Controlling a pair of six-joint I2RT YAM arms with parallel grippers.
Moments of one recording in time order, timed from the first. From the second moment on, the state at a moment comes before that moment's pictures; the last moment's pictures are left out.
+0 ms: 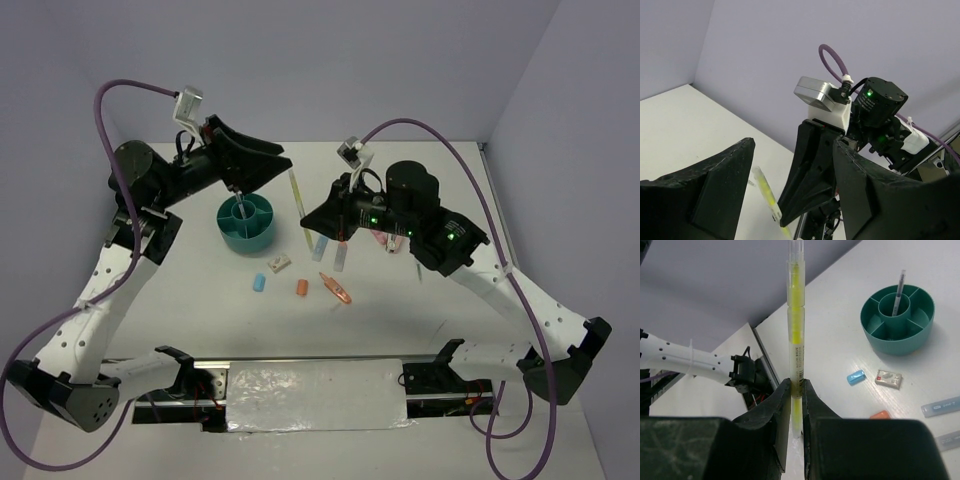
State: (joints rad) left arm -0.36 1.13 1.34 0.14 0.72 -0.75; right arm 0.79 1.18 1.35 -0.35 -0.36 0.38
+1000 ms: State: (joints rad) left arm -0.36 1.20 1.26 0.21 0.82 -0.83; right arm 0.79 1.22 1.40 -0.36 -0.43 0.36
